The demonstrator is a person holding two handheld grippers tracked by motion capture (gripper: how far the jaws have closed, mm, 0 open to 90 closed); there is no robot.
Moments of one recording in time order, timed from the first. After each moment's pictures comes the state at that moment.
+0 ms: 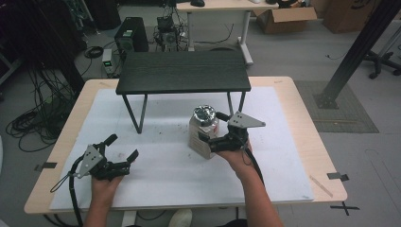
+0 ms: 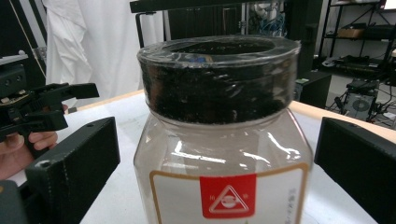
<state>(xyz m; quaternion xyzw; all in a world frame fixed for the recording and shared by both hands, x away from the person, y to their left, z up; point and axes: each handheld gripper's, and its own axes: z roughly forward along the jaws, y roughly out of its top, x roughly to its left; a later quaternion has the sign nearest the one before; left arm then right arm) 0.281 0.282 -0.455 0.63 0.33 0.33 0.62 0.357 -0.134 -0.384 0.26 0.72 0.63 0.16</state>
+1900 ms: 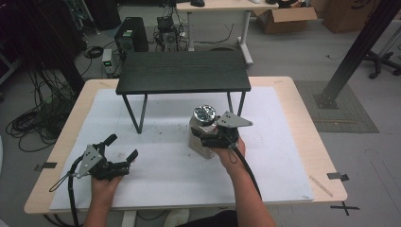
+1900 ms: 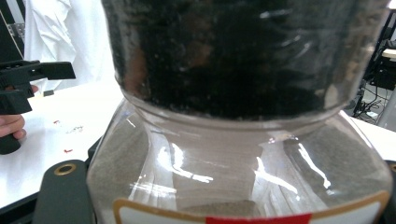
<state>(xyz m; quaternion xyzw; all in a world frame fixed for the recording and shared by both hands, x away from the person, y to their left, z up) 0.281 0.283 -0.455 0.63 0.34 0.33 0.62 0.369 -0.111 -0.398 0.25 0.73 0.60 0.19</state>
